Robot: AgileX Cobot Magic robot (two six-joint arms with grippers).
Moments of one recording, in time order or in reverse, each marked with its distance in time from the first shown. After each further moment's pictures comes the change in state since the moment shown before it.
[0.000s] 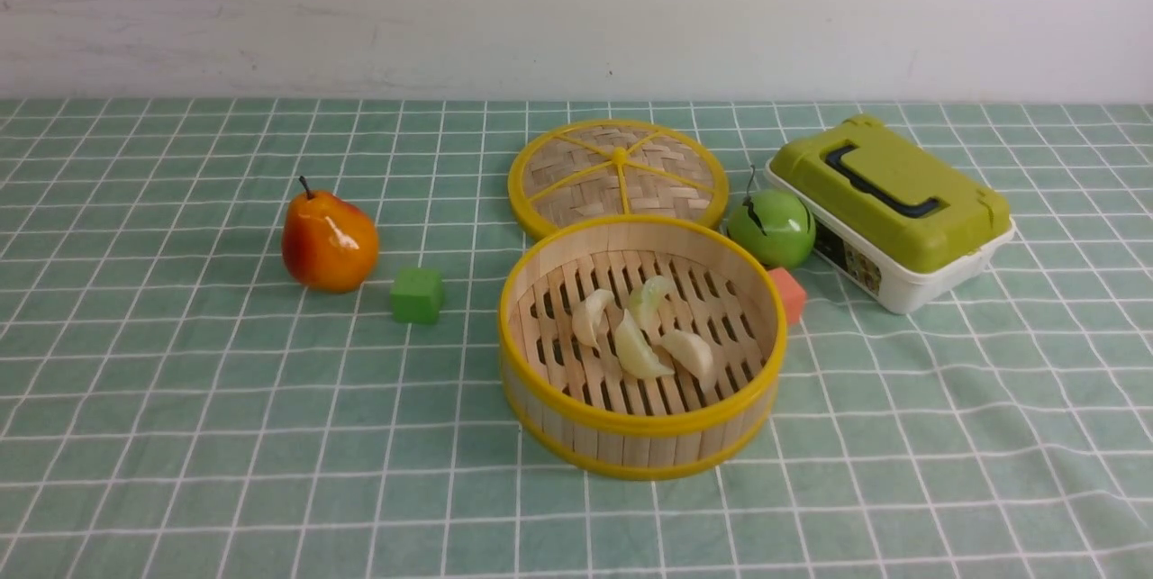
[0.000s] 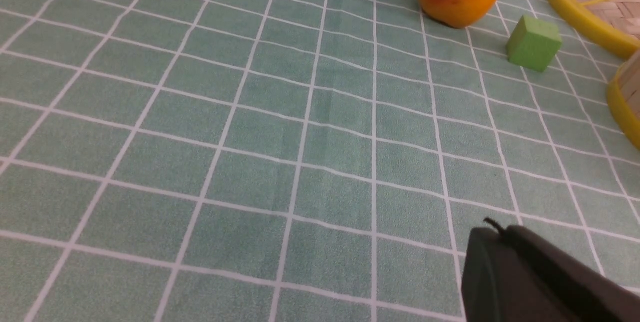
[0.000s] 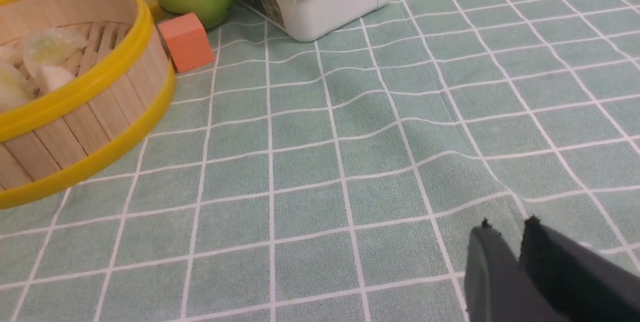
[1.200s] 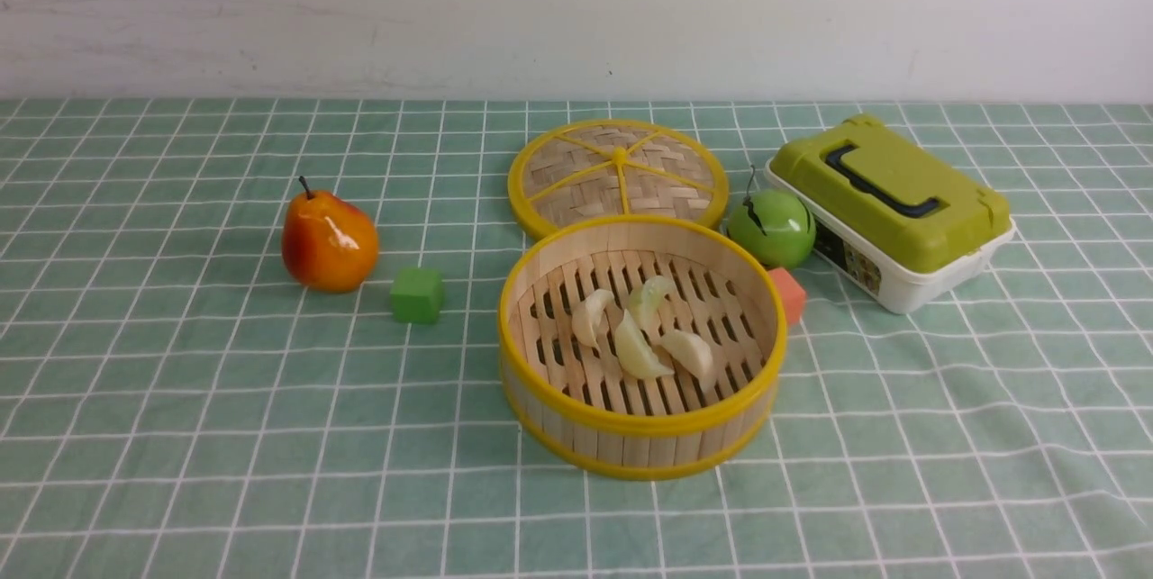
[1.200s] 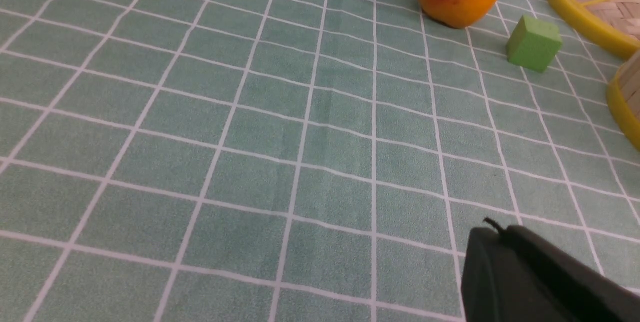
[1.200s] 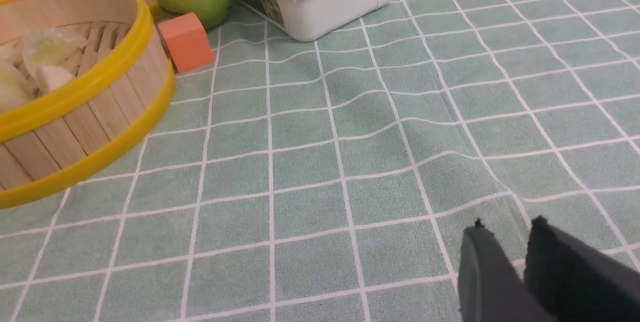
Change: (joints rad) right arm 0.000 0.000 0.000 0.000 0.000 0.000; left arm 0.000 0.000 0.000 0.000 -0.001 -0.001
